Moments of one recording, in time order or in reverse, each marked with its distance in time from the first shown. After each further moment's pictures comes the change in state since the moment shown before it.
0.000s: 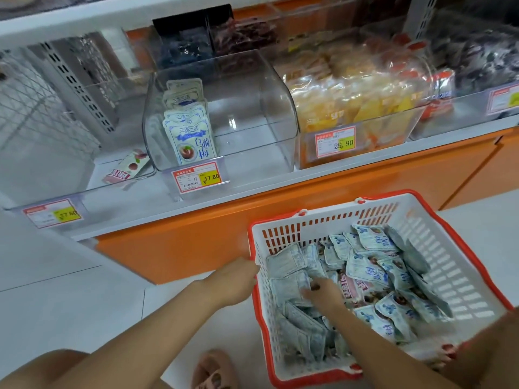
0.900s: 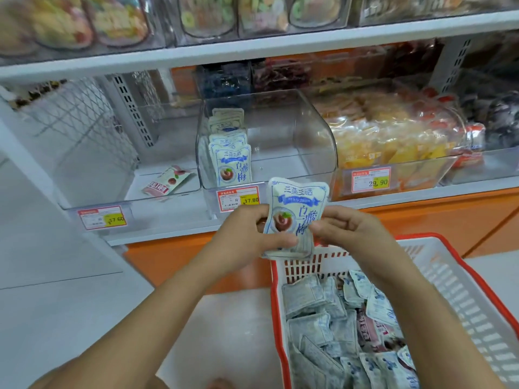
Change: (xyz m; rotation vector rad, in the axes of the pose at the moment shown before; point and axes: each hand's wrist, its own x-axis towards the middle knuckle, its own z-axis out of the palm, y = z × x) left_hand -0.069 0.032 -0.117 -0.883 0.546 0.110; right_hand -0.115 -0.198 -0.142 0.554 -0.195 -0.581
